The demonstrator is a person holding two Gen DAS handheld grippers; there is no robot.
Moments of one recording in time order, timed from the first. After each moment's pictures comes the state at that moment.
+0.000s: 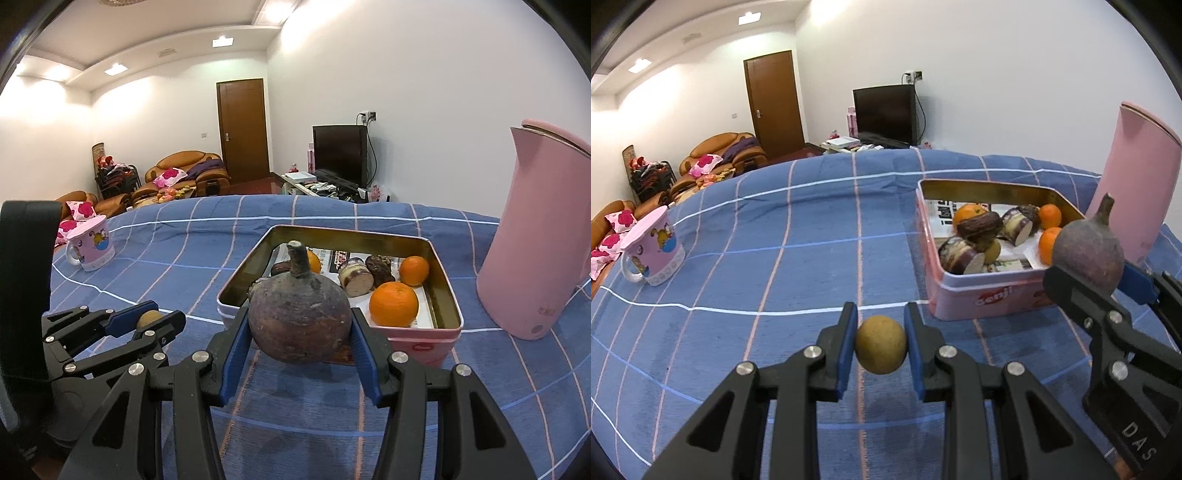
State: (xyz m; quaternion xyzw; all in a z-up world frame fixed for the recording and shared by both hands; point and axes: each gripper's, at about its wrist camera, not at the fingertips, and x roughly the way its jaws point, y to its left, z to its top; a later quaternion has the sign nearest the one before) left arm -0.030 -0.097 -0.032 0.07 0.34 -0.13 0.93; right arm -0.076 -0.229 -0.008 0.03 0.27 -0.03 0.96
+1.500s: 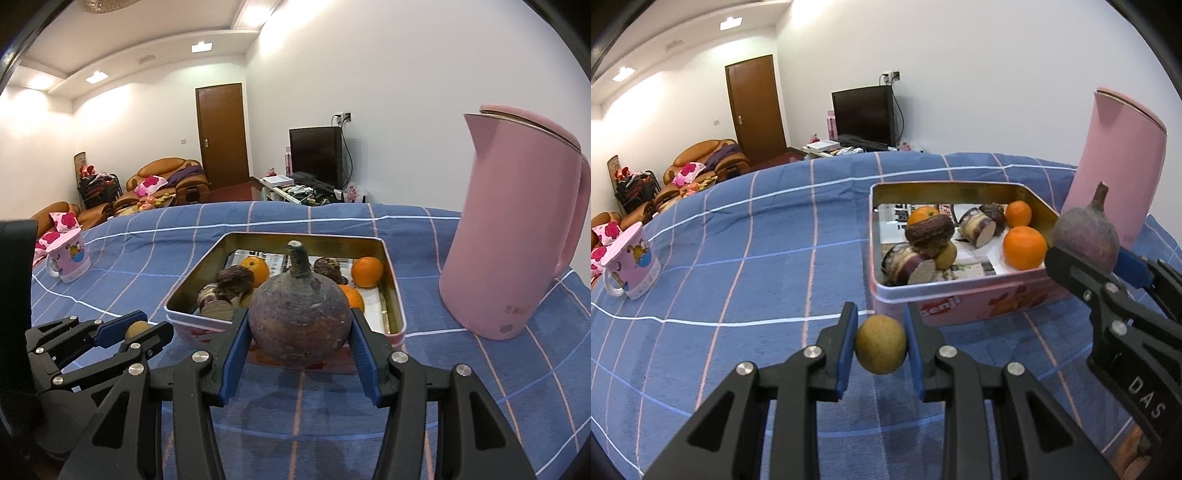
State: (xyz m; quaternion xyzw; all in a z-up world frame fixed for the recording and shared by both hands) left arm -0.033 -0.132 -0.032 0.08 0.34 -0.17 0.92; right arm -0.084 -0.271 -0.006 0.04 0.26 -0.07 0.96
